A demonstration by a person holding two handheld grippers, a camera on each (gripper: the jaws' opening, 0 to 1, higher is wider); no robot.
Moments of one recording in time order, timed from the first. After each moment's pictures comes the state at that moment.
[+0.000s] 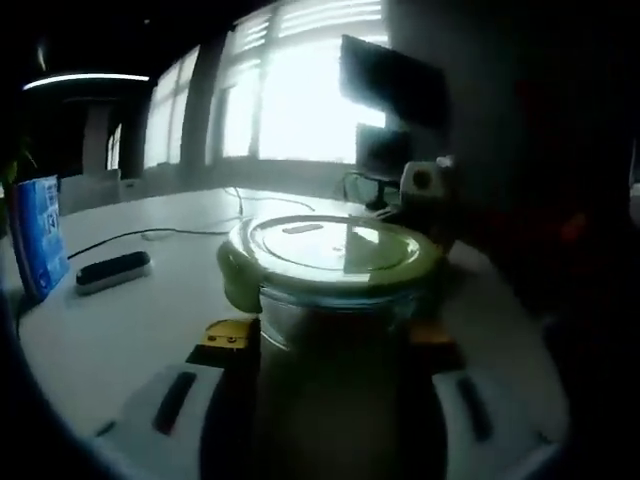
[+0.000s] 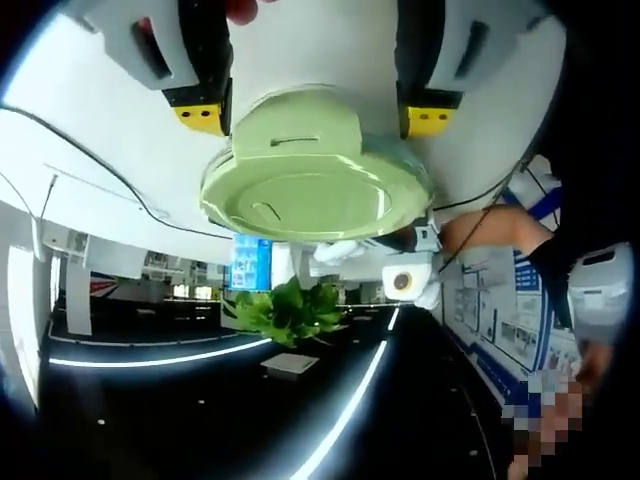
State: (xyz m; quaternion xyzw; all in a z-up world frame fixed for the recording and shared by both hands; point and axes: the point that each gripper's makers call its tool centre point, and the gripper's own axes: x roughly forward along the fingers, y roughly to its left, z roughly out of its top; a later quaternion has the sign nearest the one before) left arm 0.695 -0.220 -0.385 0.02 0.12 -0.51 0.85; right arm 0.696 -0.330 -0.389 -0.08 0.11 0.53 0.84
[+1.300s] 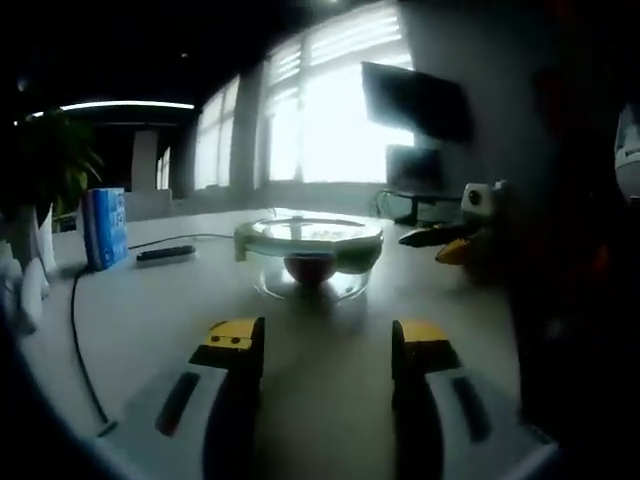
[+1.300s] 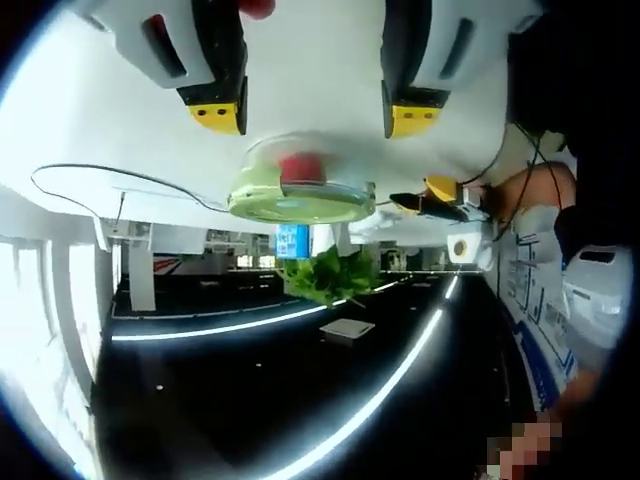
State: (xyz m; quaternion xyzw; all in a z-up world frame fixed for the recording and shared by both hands) left arm 0.612 -0.183 -0.383 0.02 0.07 -0.41 0.91; right arm 0.620 -0.379 -0.379 -0.04 0.05 0.40 0.91
